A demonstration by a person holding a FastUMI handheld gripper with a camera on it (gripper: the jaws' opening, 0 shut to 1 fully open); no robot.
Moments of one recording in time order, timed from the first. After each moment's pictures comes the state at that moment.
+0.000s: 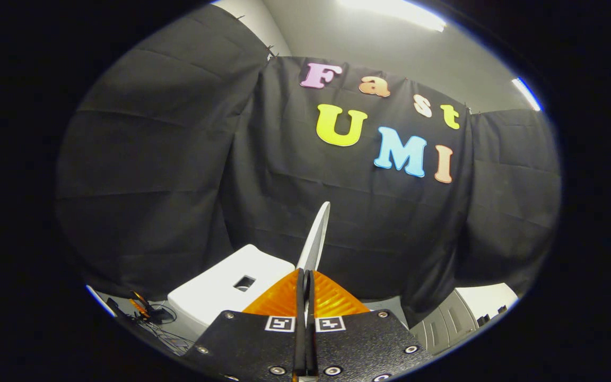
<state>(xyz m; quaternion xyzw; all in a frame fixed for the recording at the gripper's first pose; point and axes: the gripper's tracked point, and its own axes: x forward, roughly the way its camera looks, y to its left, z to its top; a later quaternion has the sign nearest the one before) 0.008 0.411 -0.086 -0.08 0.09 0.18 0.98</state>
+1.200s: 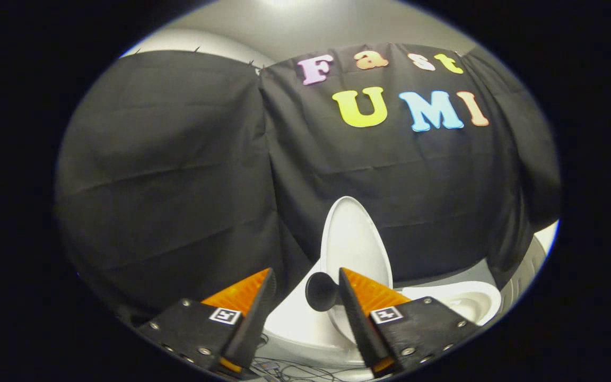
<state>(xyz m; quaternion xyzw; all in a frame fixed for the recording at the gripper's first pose) -0.005 0.471 -0.072 0.15 0.13 0.29 0.94</state>
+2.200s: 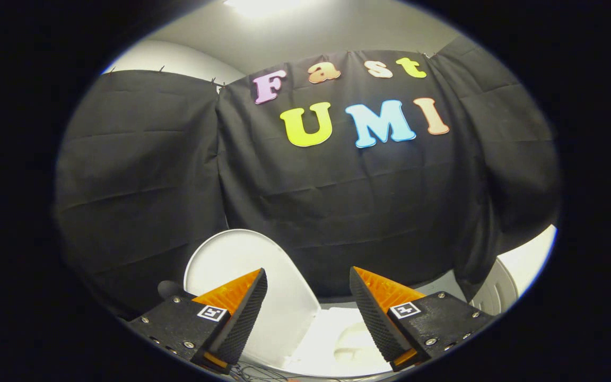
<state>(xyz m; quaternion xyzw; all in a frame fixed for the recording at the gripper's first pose) 0.093 0.250 -0.077 0.11 0.11 0.22 0.96</state>
